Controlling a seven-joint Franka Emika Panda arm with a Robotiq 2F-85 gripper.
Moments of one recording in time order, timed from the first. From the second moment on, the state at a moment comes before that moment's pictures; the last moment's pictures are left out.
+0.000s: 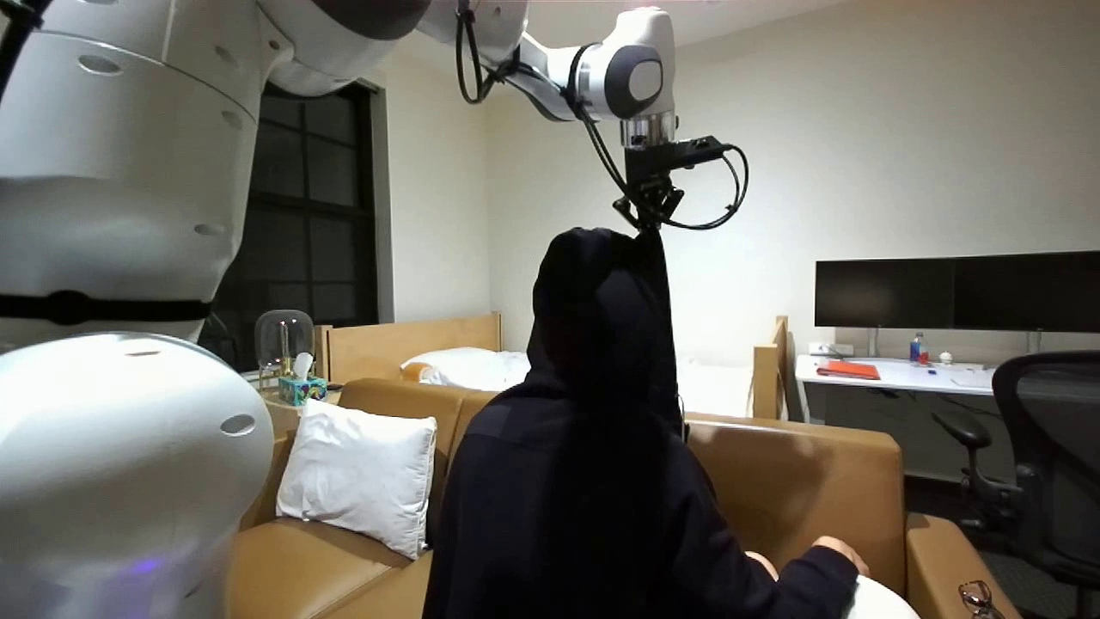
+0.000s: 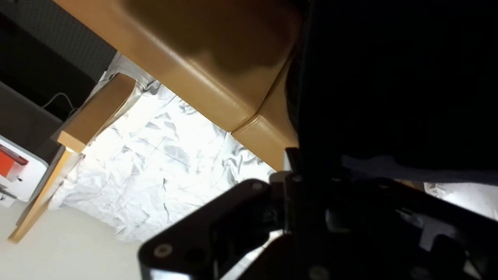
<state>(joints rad) -0.11 0.18 -0.13 -1.45 0.29 2.07 -1.07</state>
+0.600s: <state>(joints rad) -0.12 0.24 -0.11 -1.45 0.28 2.08 -1.05</state>
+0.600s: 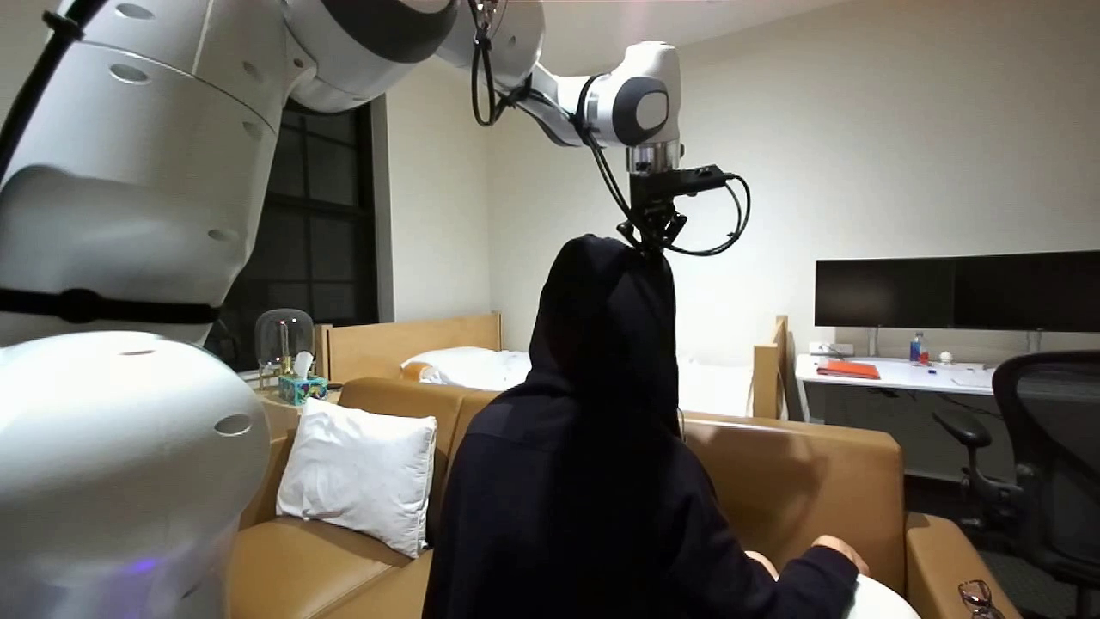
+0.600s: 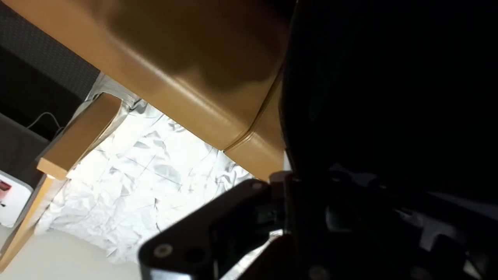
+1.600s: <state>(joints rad) -0.16 0.20 -0.11 -1.45 0.26 2.17 -0.96</state>
